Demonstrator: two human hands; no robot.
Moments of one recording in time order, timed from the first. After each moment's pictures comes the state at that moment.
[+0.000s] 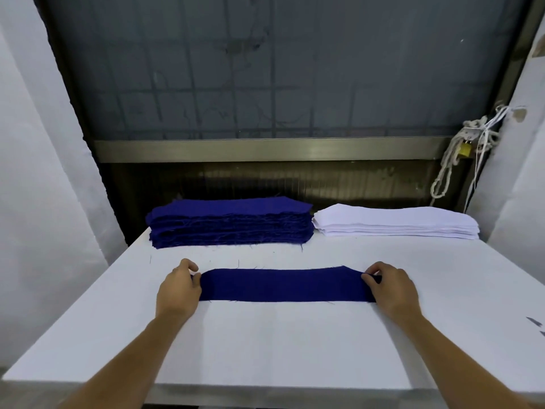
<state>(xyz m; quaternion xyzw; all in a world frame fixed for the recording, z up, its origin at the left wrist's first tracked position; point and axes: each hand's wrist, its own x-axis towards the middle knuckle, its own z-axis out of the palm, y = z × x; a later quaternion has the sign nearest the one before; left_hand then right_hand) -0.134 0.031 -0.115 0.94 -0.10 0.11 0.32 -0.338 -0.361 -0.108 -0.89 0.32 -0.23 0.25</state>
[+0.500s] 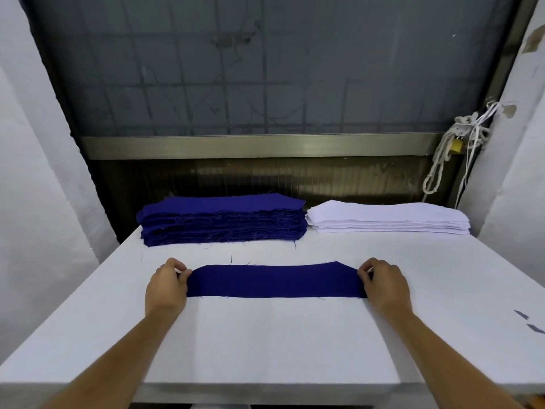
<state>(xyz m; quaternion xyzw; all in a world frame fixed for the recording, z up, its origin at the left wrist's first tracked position) -0.131 0.031 -0.115 0.93 -0.06 0.12 0.35 -0.338 -0.358 -0.106 -0.89 0.33 -0.23 0.21</state>
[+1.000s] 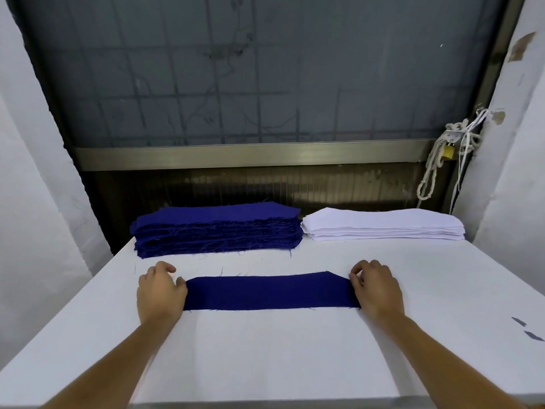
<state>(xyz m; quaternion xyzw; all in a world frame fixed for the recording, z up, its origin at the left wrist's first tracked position) -0.134 0.021 -0.098 0.93 -0.05 0.19 0.32 -0.332 -0.355 -0.102 -0.91 0.30 -0.24 0.14</state>
